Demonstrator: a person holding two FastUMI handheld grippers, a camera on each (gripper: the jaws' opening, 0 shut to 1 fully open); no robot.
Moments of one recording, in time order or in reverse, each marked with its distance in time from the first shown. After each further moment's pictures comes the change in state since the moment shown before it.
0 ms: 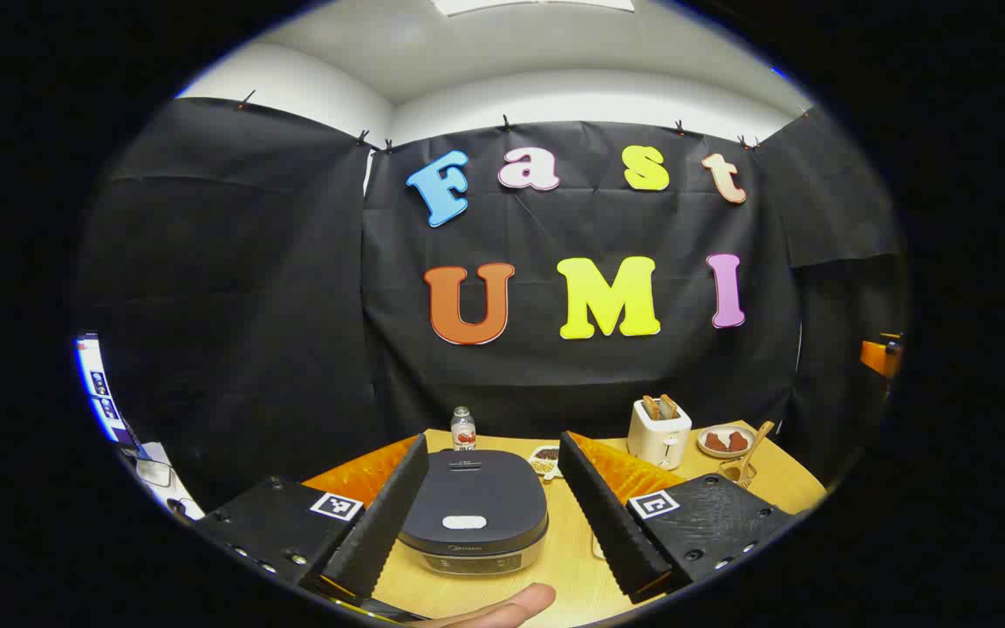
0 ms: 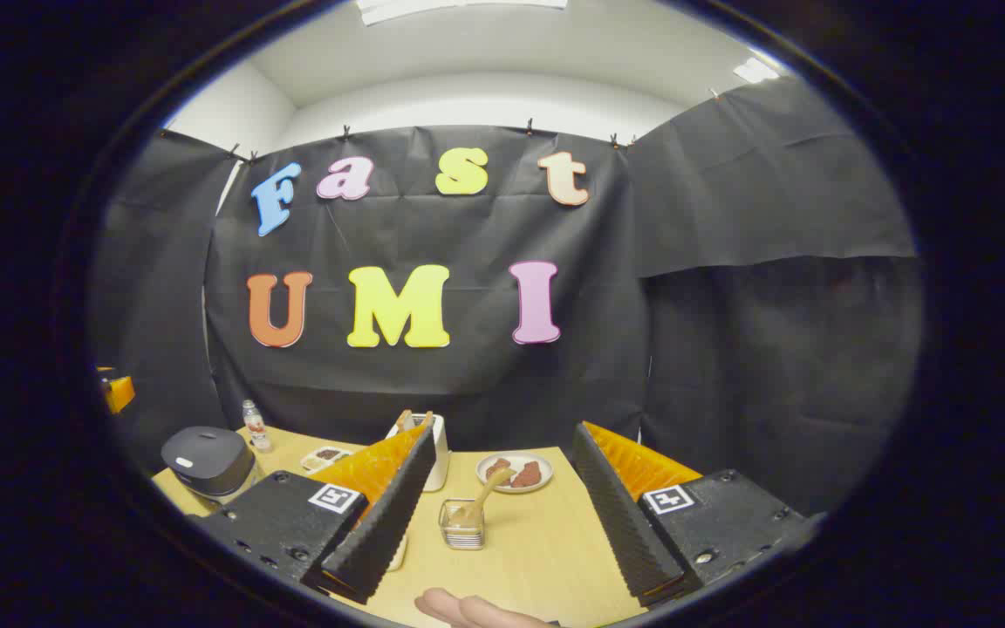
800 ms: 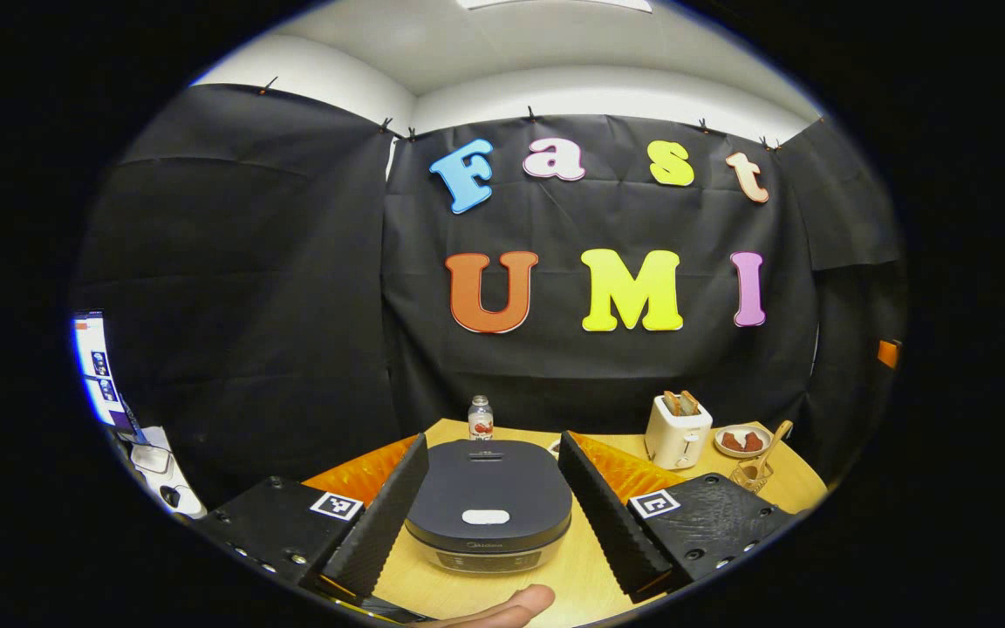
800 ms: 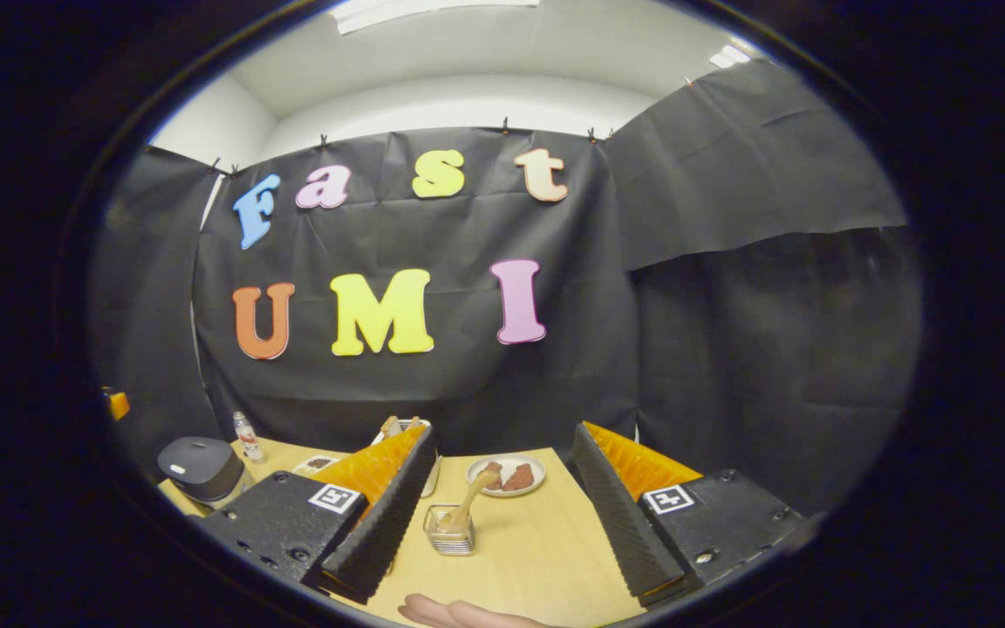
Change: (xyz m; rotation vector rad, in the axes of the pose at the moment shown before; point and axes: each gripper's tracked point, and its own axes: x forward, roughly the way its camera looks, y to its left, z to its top) left arm 0.018 0.036 -0.019 -0.029 0.003 0.054; right arm 0.016 -0.029 -0.012 0.053 -0.014 -0.008
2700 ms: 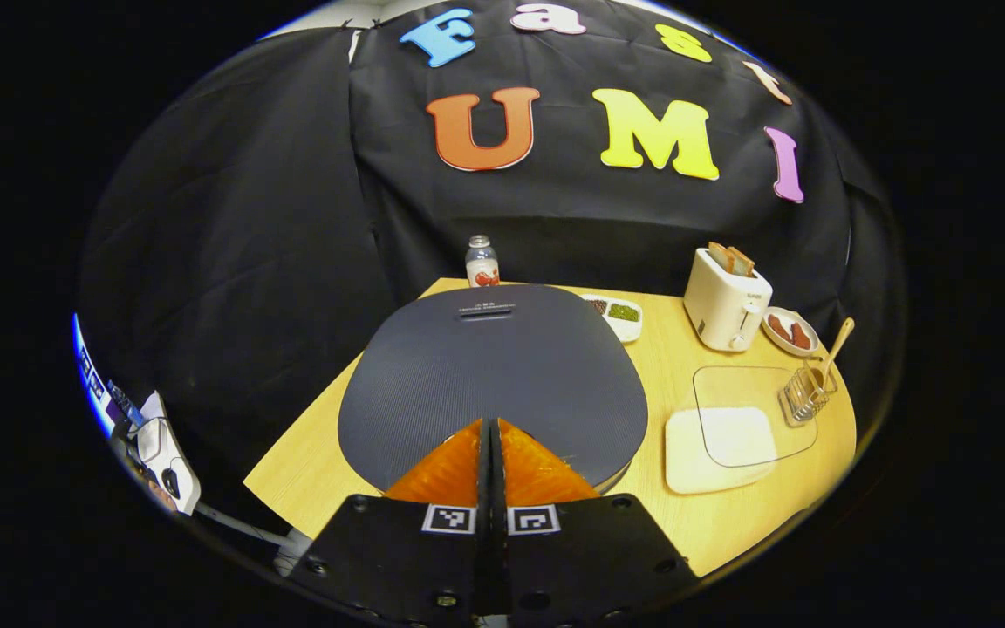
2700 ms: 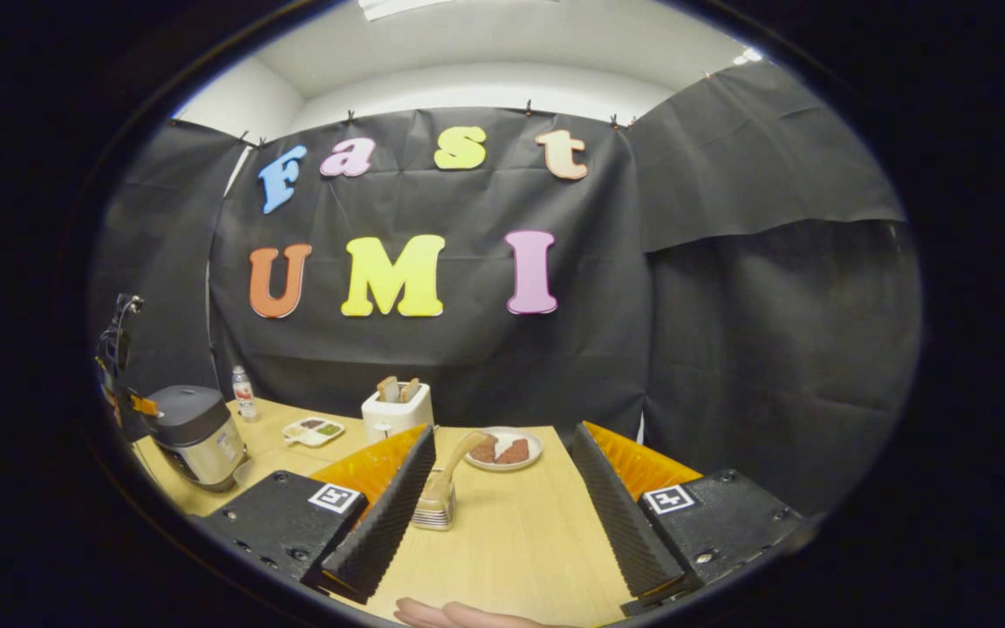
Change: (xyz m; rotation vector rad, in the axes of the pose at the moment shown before) left arm 0.074 -0.002 -0.157 0.041 0.519 0.028; right arm 0.008 -0.027 -0.076 -0.076 0.054 0.043
